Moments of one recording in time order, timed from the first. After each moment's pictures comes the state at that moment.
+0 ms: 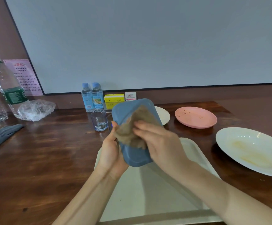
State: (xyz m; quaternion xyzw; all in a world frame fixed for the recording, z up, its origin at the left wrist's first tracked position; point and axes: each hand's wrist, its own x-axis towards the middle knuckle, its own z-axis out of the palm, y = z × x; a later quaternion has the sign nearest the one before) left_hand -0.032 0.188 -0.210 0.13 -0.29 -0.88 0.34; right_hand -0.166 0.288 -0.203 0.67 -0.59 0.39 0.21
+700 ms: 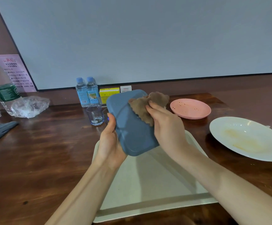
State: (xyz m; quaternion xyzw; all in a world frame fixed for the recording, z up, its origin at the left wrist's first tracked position) left_hand -0.034 0.198 -0.201 0.14 -0.31 -0.88 0.34; right_hand -0.190 0.280 -0.200 0.53 -0.70 0.42 0.22
